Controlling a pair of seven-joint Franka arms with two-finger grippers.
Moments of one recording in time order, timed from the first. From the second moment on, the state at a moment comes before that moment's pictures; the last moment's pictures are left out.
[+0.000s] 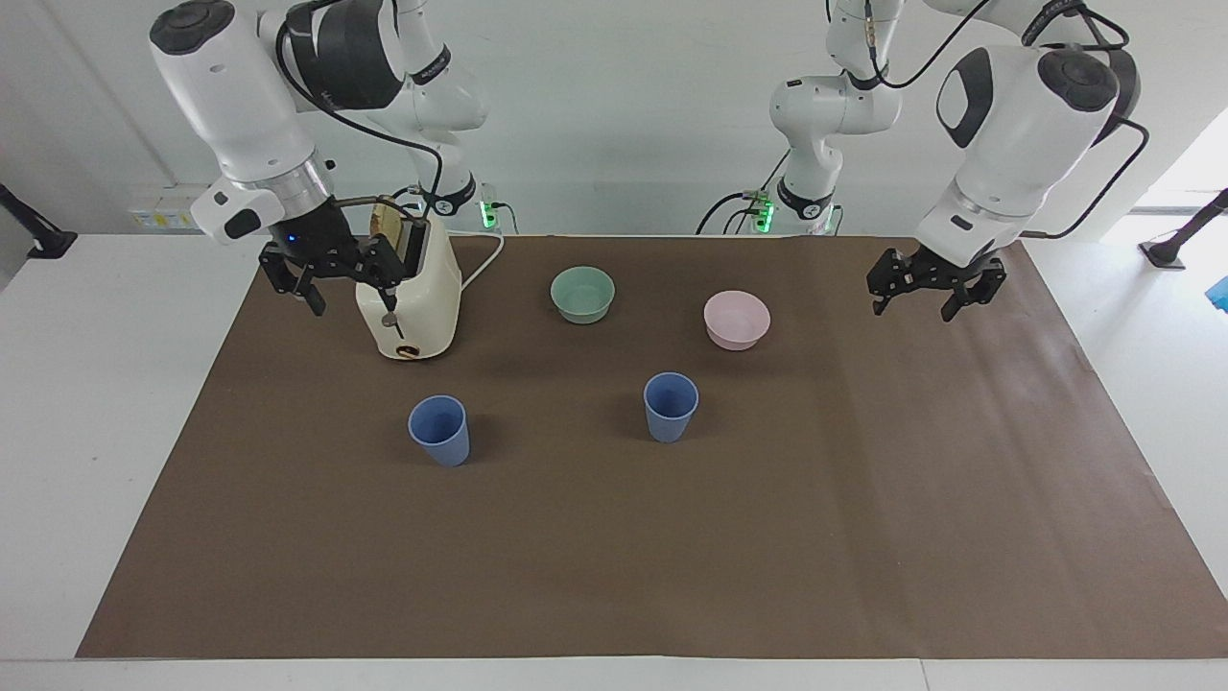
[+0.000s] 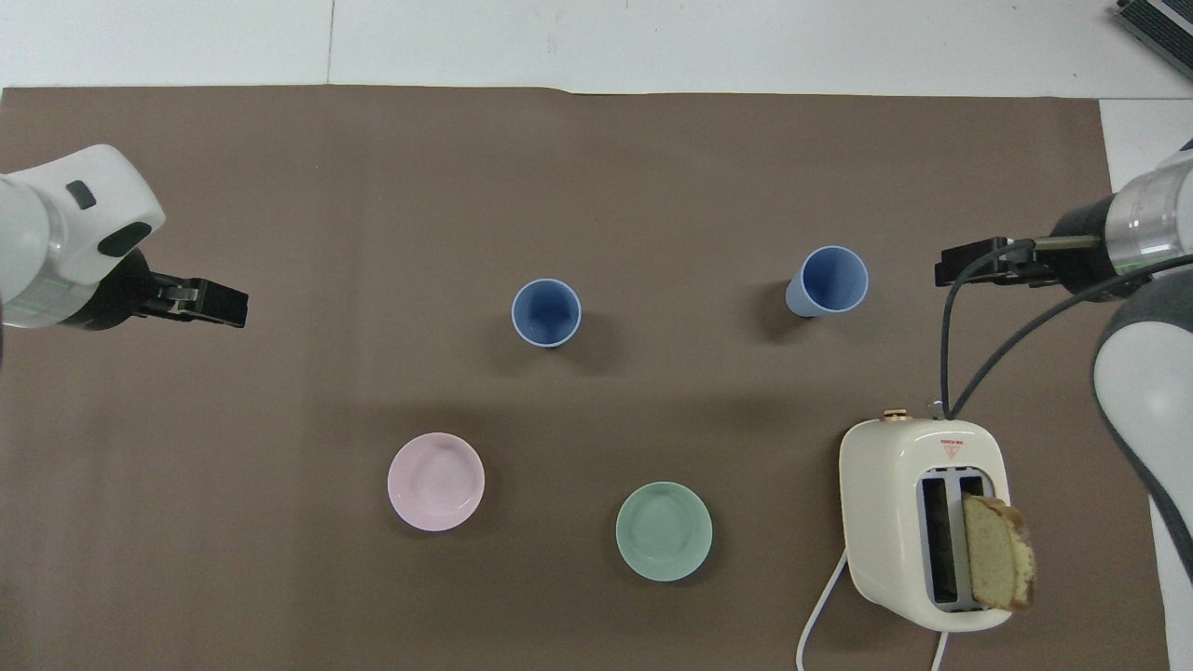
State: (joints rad) left arm -0.02 -0.03 -0.09 -1.75 -0.02 1.75 0.06; right arm -0.10 0.04 0.13 -1.69 0.08 1.83 0.02
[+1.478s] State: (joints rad) left arm -0.01 -0.14 -0.07 -1.70 -0.02 1.58 0.07; right arm -0.07 0.33 0.13 -1.80 0.08 2.18 0.02
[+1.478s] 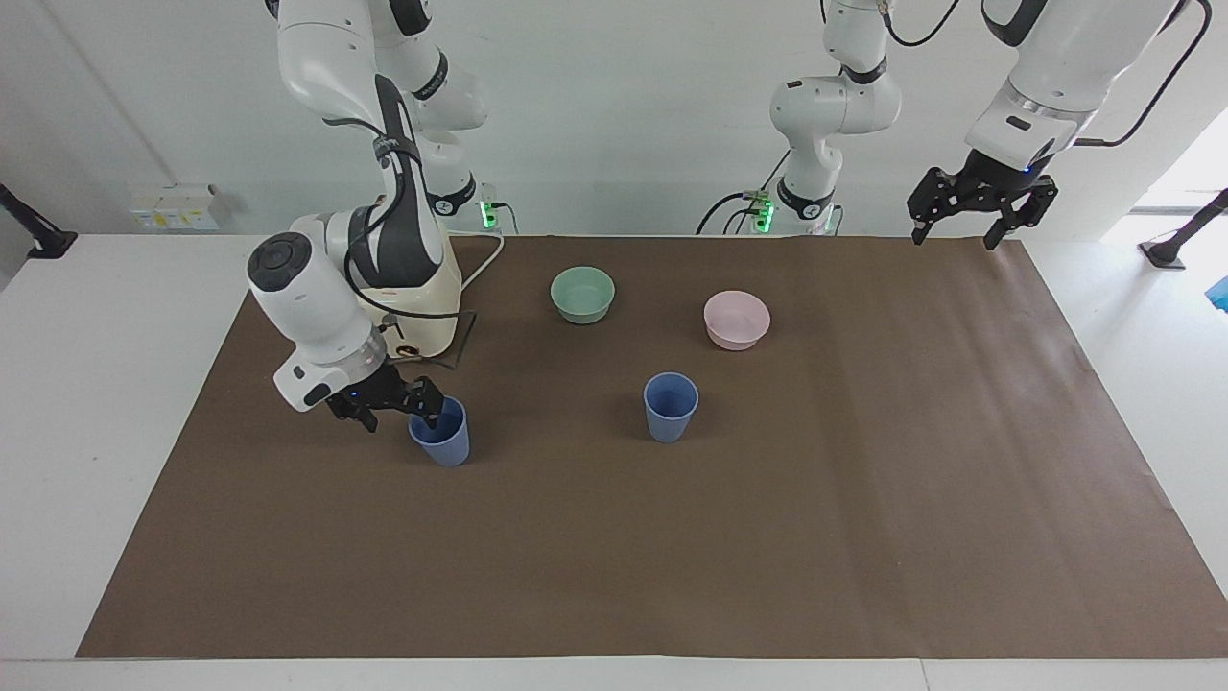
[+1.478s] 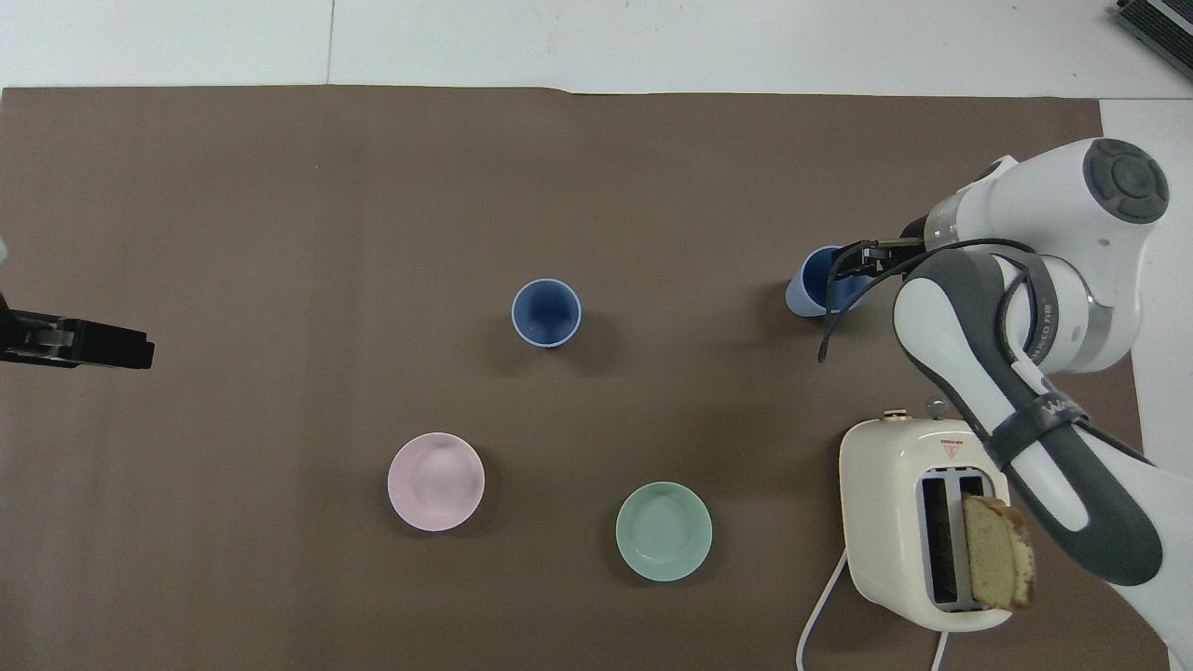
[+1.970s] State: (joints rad) left arm -0.01 -0.14 -0.07 -1.68 -0.02 1.58 0.07; right arm -0.05 0.35 0.13 -1.81 0.08 2.18 0.02
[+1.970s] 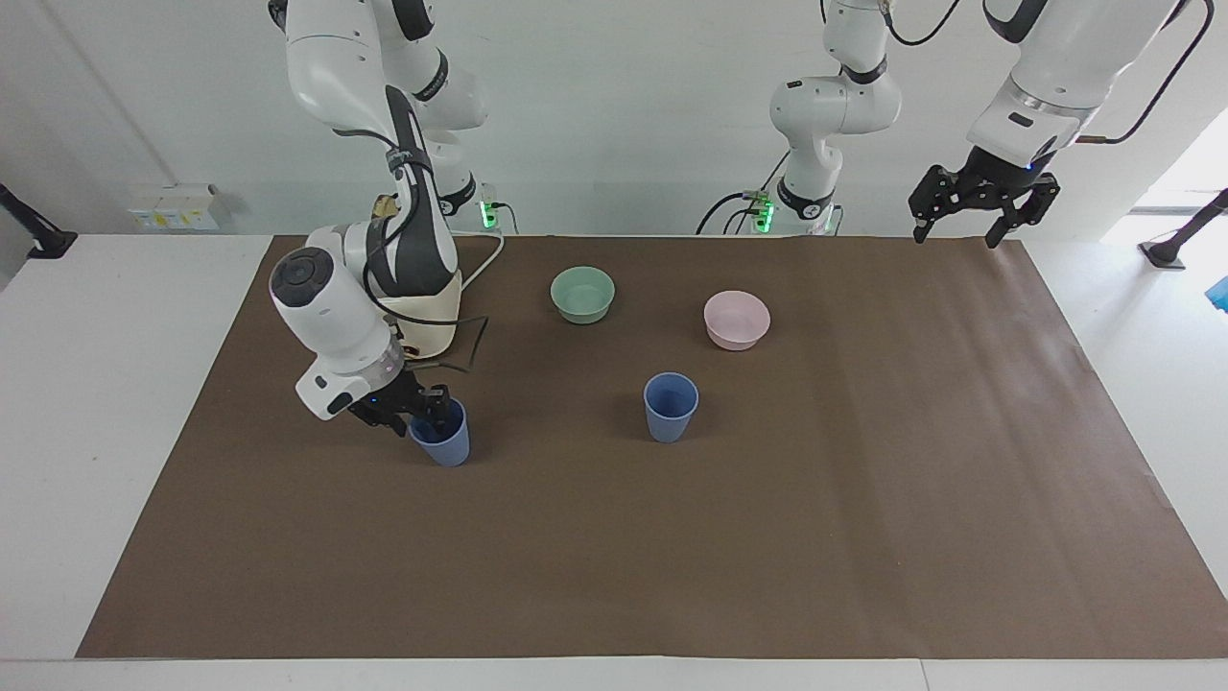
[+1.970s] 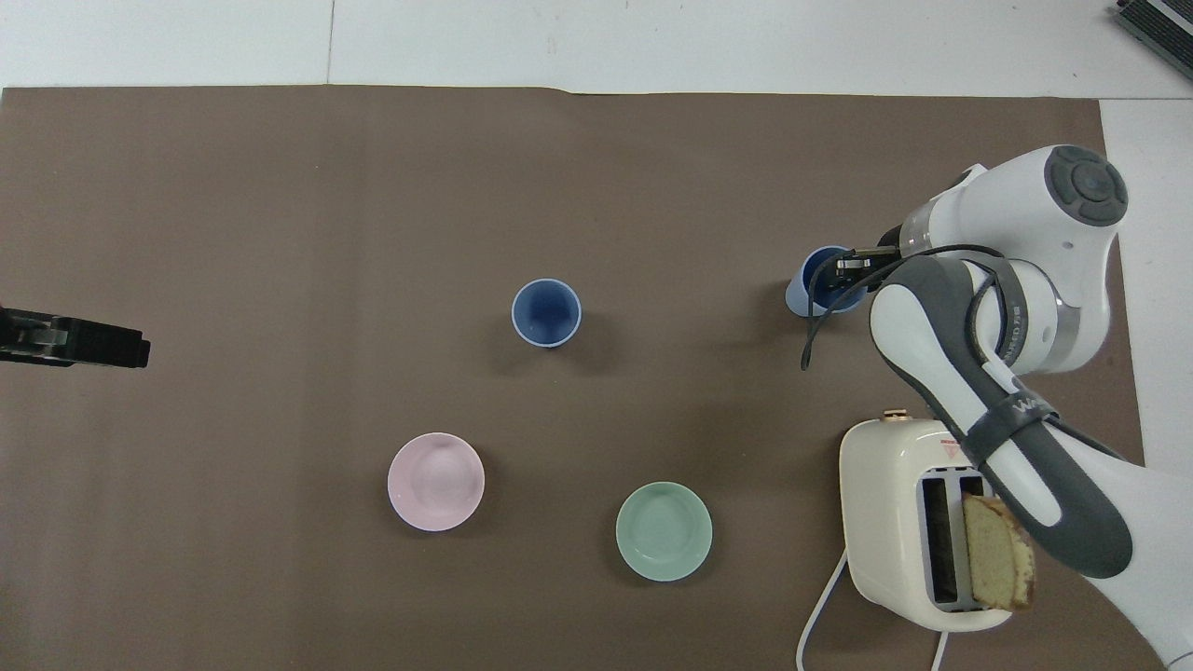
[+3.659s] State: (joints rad) left arm -0.01 -0.14 -0.06 -1.67 -0.02 1.56 0.05; right arm 0.30 0.34 0.15 -1.35 0.00 1.76 0.51
